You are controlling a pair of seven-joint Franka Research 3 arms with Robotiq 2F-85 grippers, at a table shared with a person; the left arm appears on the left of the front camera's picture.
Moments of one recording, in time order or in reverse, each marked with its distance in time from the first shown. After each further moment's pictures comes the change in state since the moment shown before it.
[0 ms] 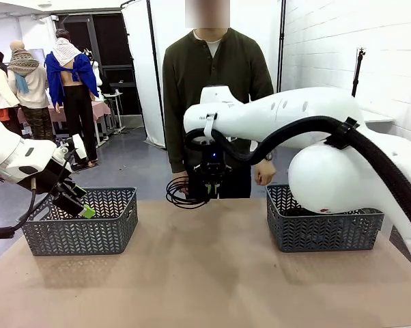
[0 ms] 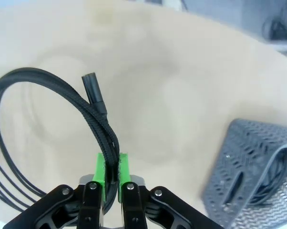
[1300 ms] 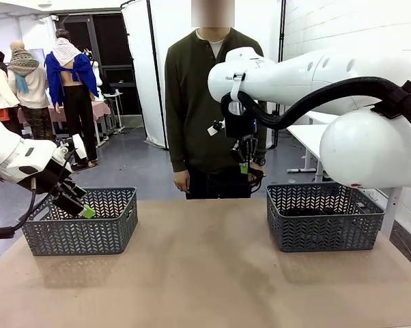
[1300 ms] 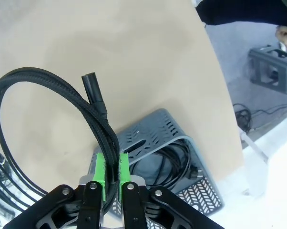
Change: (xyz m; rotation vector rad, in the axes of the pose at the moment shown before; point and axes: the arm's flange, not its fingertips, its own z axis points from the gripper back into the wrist) left arm 0.000 0.000 0.000 0.000 0.000 0.000; right arm -0.024 -0.078 0.087 -0.063 0.135 0.816
